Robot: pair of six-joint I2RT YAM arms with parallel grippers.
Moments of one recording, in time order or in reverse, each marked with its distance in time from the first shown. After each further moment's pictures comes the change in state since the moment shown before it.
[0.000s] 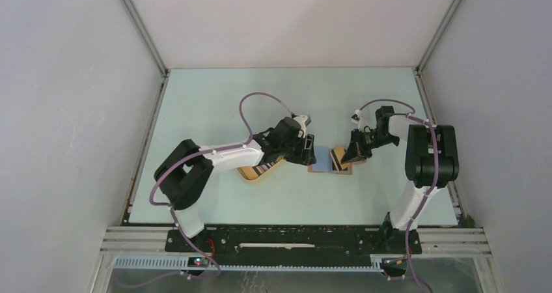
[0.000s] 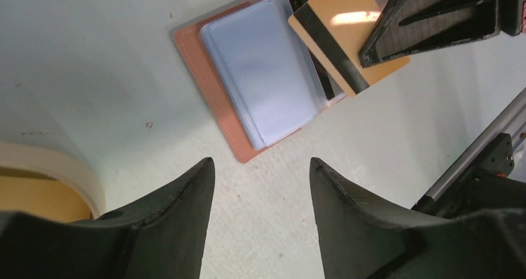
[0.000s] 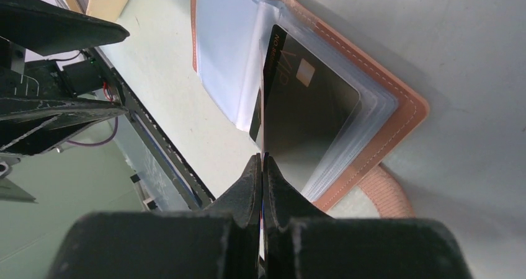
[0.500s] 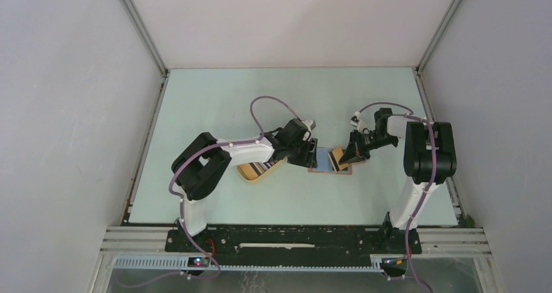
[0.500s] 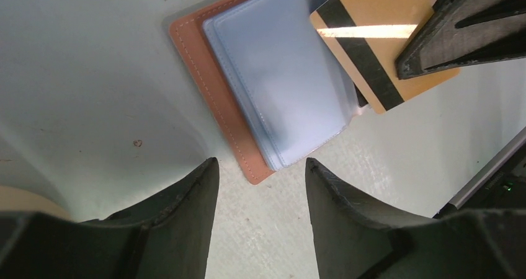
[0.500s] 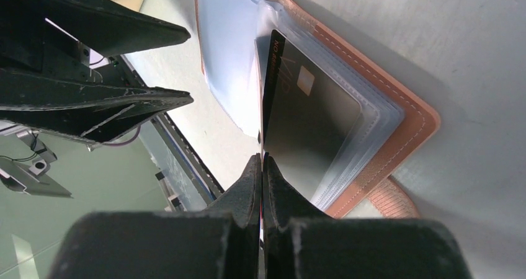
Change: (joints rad) left arm 0.000 0.163 0.103 -0.048 0.035 -0.006; right arm -0.004 0.053 0.003 0.010 -0.050 0.049
